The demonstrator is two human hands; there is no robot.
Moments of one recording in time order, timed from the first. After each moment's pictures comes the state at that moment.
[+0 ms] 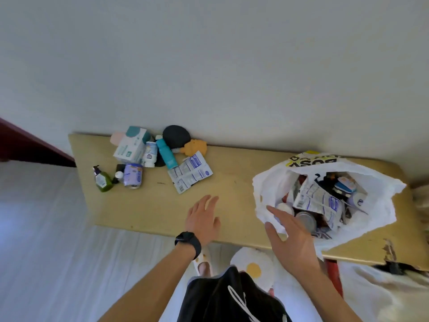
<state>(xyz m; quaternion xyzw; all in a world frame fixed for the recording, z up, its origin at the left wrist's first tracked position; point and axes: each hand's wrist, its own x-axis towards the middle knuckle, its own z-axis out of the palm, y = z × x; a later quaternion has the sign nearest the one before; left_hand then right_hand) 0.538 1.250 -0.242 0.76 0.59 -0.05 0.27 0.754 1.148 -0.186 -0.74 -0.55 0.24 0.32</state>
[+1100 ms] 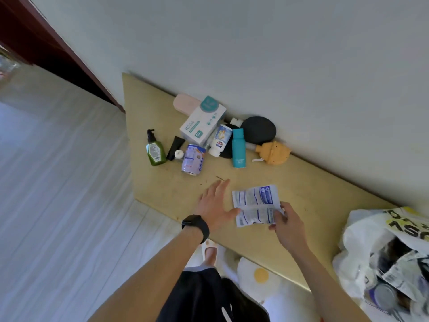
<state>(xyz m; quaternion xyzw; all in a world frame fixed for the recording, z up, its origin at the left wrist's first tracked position) 0.352 1.358 -0.308 0.61 0.67 0.03 0.42 0.579 1.340 -0.295 -0.77 -0.44 0.44 0.13</state>
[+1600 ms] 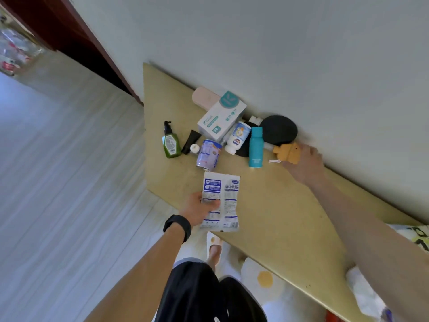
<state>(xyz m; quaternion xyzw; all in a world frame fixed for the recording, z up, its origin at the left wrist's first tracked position) 0.293 1.335 -0.325 0.24 0.69 0.23 0.64 0.574 1.513 -0.307 -0.73 -0.64 0.24 -0.07</state>
